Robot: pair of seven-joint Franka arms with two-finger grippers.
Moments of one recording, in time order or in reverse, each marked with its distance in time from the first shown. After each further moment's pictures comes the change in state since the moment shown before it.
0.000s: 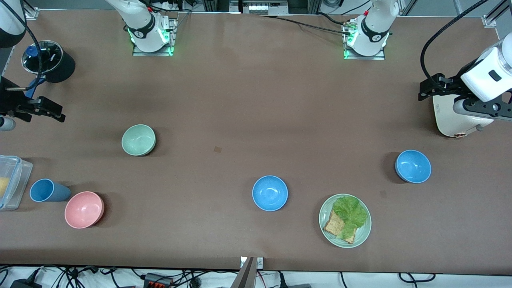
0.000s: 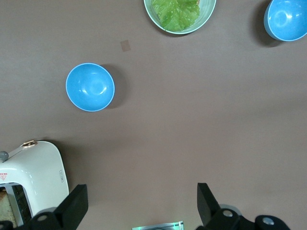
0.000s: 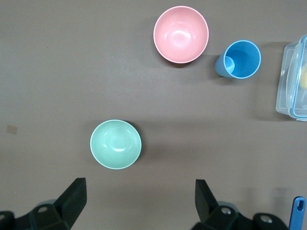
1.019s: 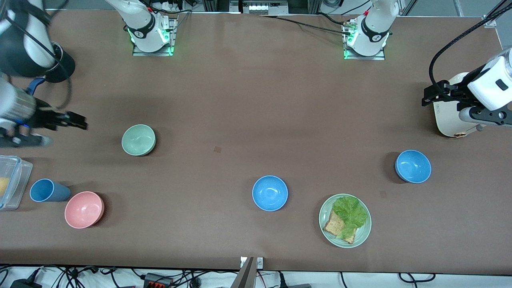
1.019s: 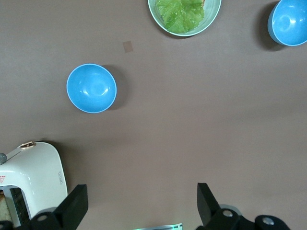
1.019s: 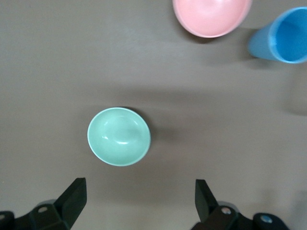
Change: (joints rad) left arm 0.014 0.039 0.004 0.027 0.000 -0.001 0.001; right arm 0.049 0.156 0.012 -0.042 0.000 0.047 -0.001
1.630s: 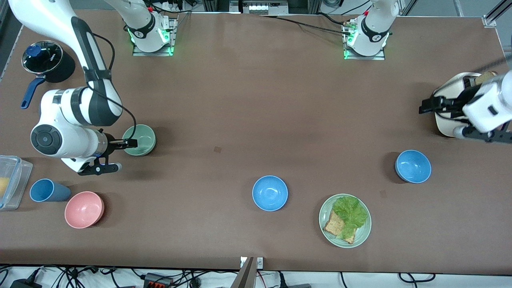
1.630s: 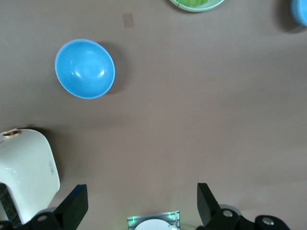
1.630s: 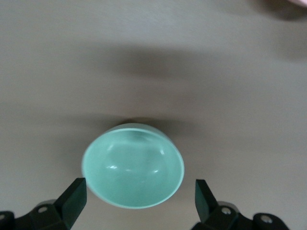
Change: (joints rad) left arm 0.039 0.138 0.009 -0.009 0.005 -0.026 0.000; right arm 0.073 0.238 -0.015 -0.034 -0.002 0.139 0.042
